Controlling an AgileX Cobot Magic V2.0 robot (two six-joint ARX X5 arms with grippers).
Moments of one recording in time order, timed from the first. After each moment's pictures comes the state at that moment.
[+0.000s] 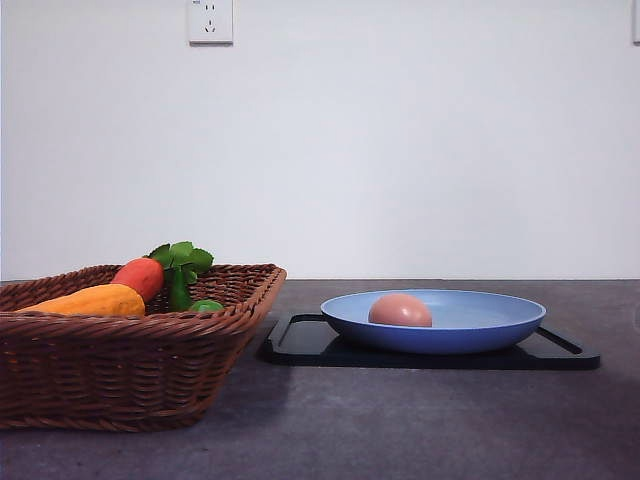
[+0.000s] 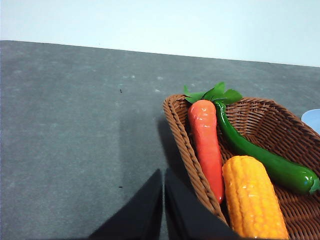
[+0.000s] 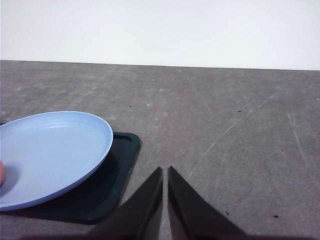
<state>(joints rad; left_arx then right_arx) 0.02 0.00 0.03 -0.17 0.20 -0.09 -0.03 0.01 0.02 -0.10 -0.16 0.02</state>
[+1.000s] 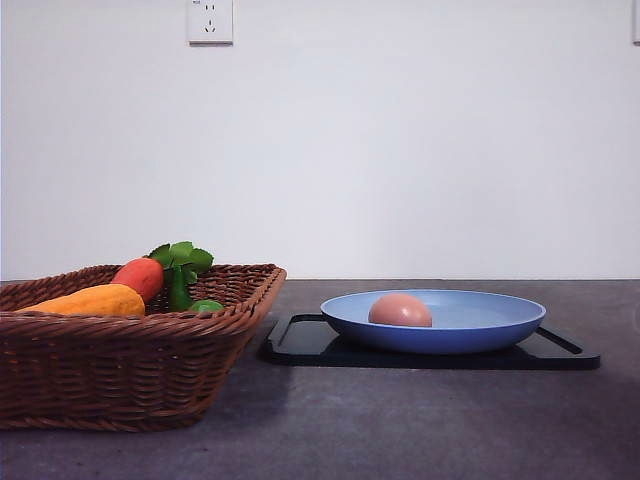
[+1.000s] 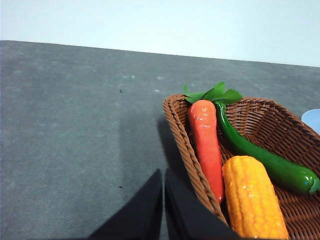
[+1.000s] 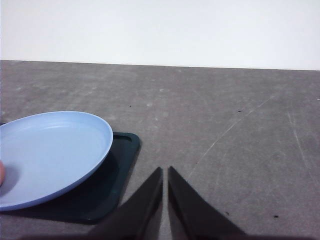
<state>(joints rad) 0.02 0.00 0.03 -0.17 0.20 -0.09 -0.03 0.01 0.02 -0.10 -0.16 0.02</state>
